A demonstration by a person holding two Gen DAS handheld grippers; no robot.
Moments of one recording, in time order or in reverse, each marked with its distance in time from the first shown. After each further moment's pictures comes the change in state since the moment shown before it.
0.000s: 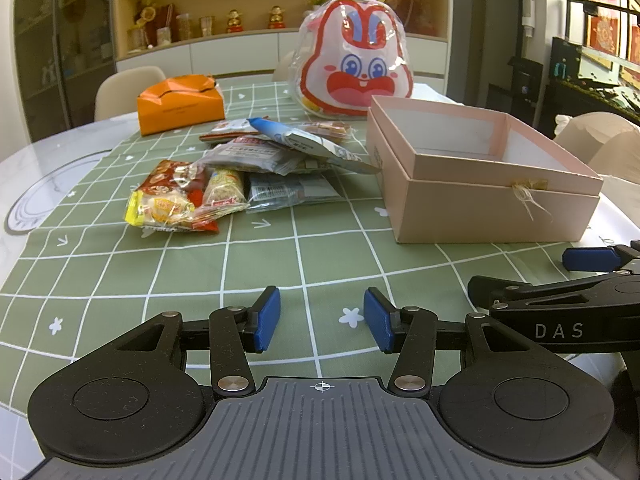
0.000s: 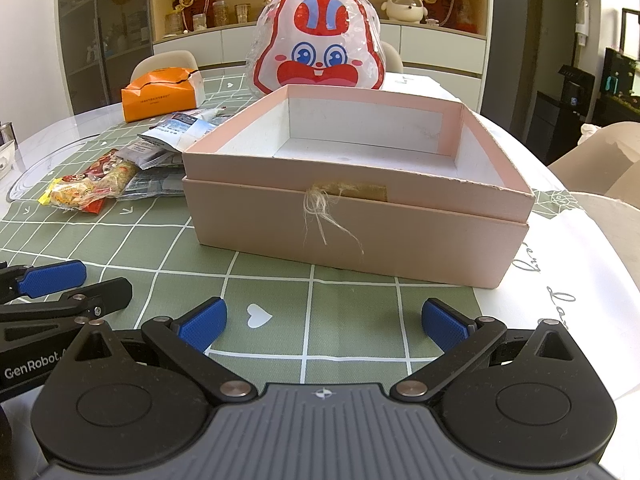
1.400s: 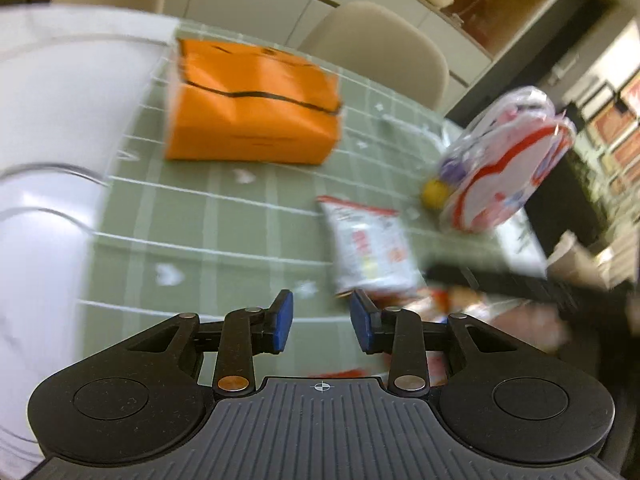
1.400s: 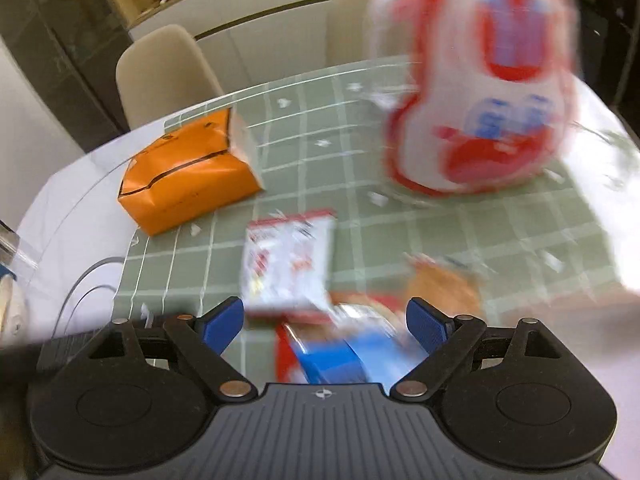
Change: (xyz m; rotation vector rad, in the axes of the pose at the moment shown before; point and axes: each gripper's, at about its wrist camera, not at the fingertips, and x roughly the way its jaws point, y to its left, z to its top) left arm 0.185 0.271 0.198 -0.313 0.321 -0.337; right arm 0.207 0.155 0.263 0.160 0.311 0.104
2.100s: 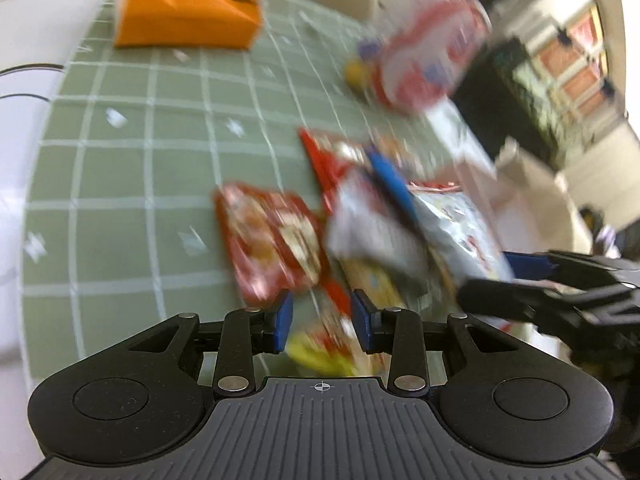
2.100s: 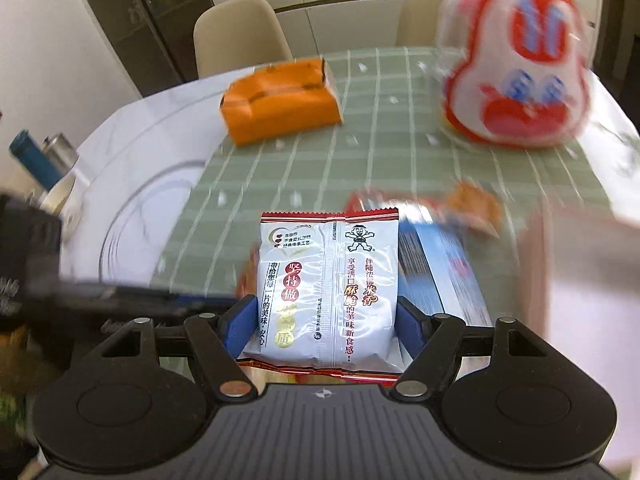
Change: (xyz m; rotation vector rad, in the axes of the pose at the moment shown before) left arm -0.021 -0.033 -0.097 0.123 0.171 -0.158; right arm -0.112 -0.008 -0.128 -0.141 0.027 0.122
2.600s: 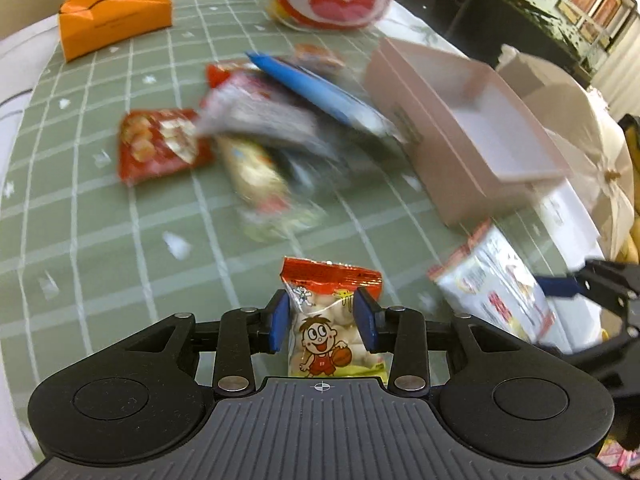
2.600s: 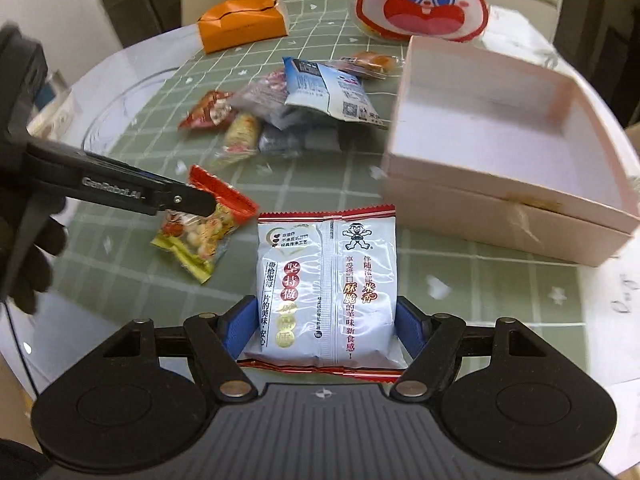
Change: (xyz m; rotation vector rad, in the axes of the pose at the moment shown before) left arm 0.010 -0.123 -0.093 0.179 0.055 0.208; right arm -0.063 -0.067 -0.158 -0.077 0.016 -0.091
